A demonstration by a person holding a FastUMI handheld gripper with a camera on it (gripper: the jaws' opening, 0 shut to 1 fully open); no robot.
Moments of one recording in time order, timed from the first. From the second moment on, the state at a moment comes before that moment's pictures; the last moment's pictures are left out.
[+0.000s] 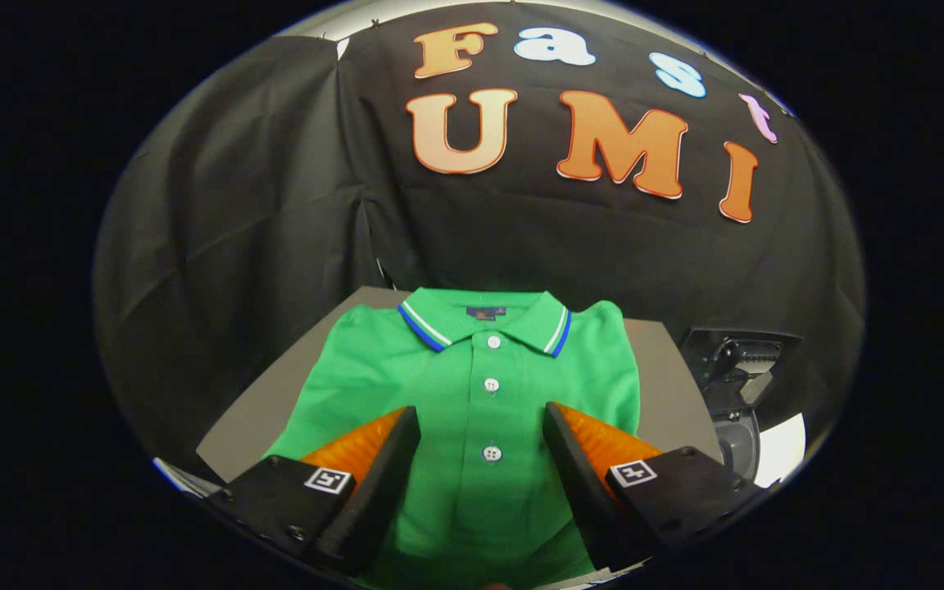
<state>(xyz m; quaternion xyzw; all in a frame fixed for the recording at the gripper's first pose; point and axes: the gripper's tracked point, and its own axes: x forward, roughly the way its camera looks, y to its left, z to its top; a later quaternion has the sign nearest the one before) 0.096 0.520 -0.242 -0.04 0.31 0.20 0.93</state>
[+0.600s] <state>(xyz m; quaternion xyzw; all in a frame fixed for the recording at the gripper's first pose) 0.091 0.516 -0.238 -0.04 0.30 0.28 0.91</state>
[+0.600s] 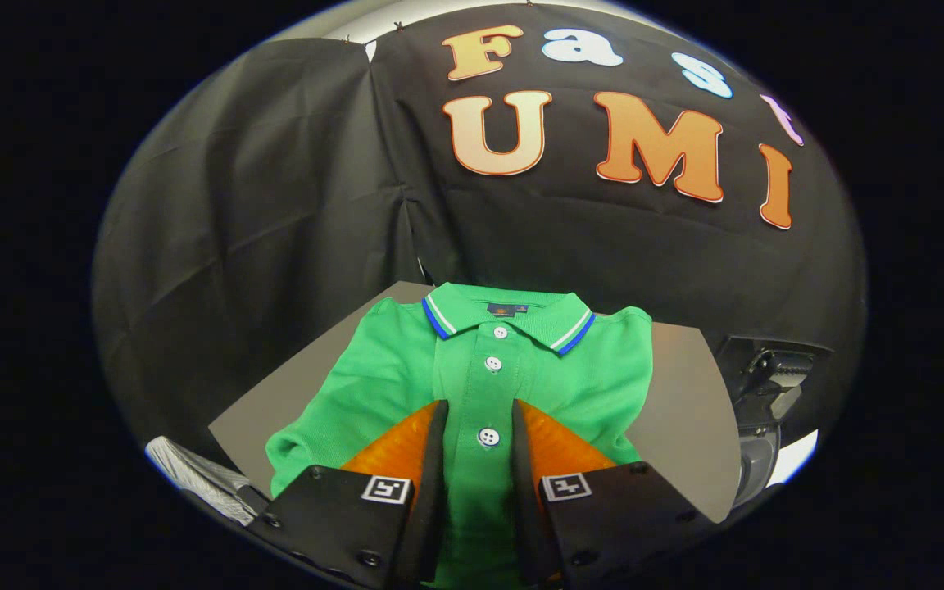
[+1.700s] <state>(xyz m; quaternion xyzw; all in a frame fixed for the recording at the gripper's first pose) 0.054 0.379 -0.040 0.09 0.07 0.30 0.95</state>
